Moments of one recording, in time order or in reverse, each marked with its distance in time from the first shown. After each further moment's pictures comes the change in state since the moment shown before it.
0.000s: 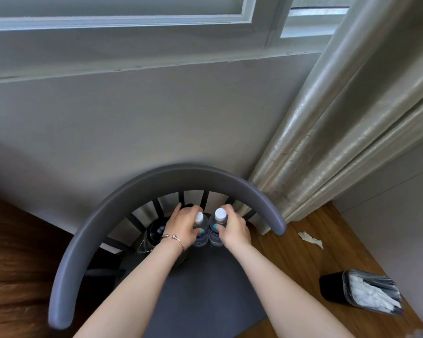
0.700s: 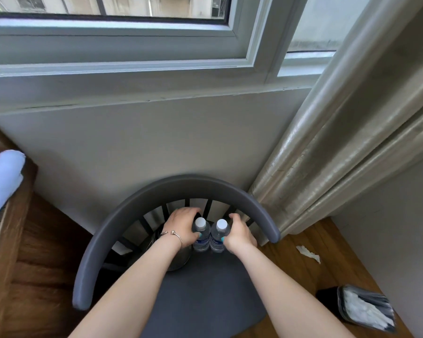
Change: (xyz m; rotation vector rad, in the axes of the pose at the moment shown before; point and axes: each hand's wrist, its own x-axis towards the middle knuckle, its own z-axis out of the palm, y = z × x) left_hand -0.020 0.014 -0.055 0.064 -0.051 -0.036; right_hand -0.022 -0.020 -0.043 -0.083 -0.138 0.125
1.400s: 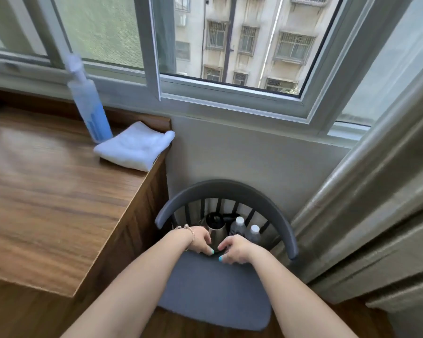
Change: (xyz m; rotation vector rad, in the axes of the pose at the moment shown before) left_hand -0.206 0.063 -0.061 -0.164 -0.320 -0.451; right_hand -0.159 -0.019 -0.044 -0.301 -0.578 -0.542
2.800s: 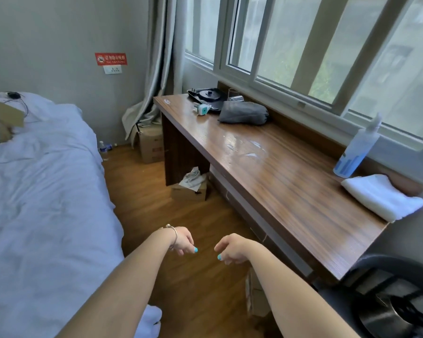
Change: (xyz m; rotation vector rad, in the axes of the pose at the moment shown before) left_hand -0.445 -0.404 0.173 -0.759 0.377 -0.597; right_hand -0.108 -0.396 0.371 -0.580 -0.329 -0.529
